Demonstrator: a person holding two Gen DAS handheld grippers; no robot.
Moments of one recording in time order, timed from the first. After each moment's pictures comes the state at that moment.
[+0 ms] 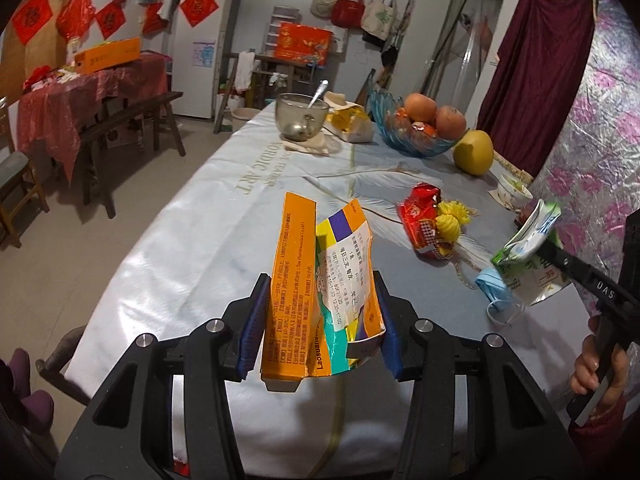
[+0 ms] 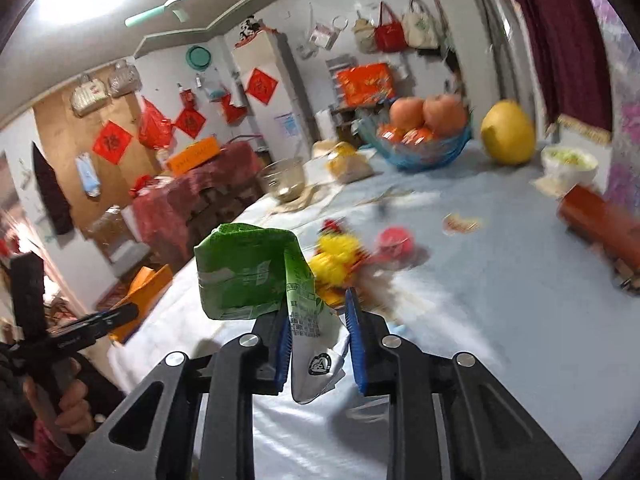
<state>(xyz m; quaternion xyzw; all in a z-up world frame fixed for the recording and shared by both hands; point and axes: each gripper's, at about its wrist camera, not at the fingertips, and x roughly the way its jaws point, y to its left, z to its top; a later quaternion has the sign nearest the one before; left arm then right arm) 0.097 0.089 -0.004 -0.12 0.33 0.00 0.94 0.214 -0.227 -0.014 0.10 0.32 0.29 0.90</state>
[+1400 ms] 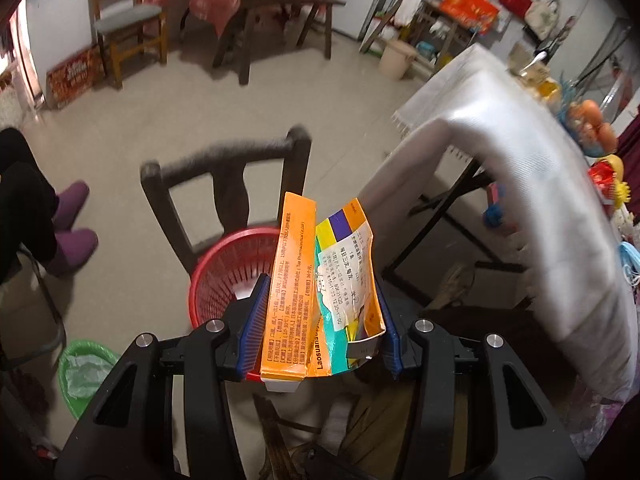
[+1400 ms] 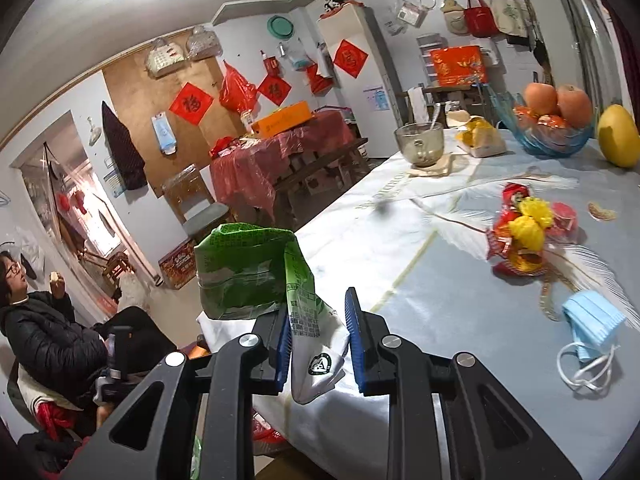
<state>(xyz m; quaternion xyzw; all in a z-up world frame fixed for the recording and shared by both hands) -0.066 0.272 -0.162 -0.26 0.45 0.19 0.83 0.148 -0.098 -0.007 0.06 0.33 0.42 0.85</state>
